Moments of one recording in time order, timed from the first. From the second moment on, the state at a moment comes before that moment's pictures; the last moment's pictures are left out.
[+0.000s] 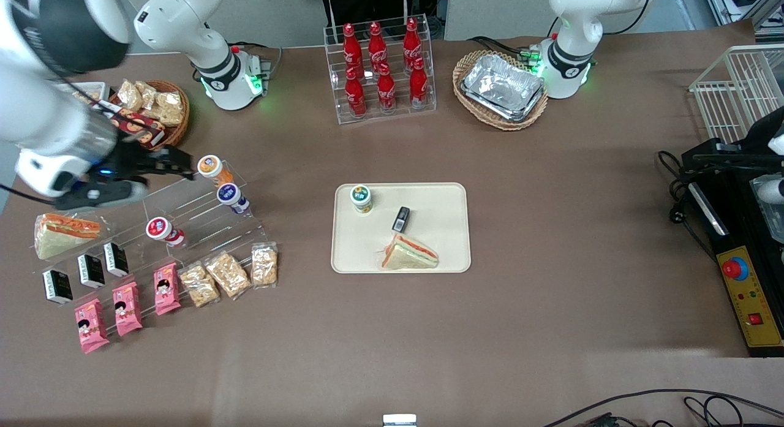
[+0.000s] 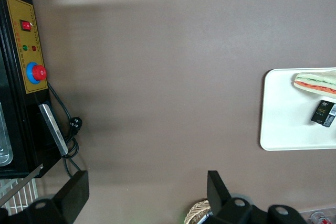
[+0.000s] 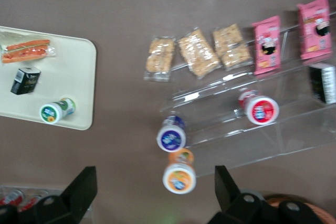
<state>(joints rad) 0.97 0.00 -0.85 -1.65 0.10 1.56 0.00</state>
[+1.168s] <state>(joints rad) 0.23 0.00 -0.31 -1.55 0.05 1.48 -0.23</state>
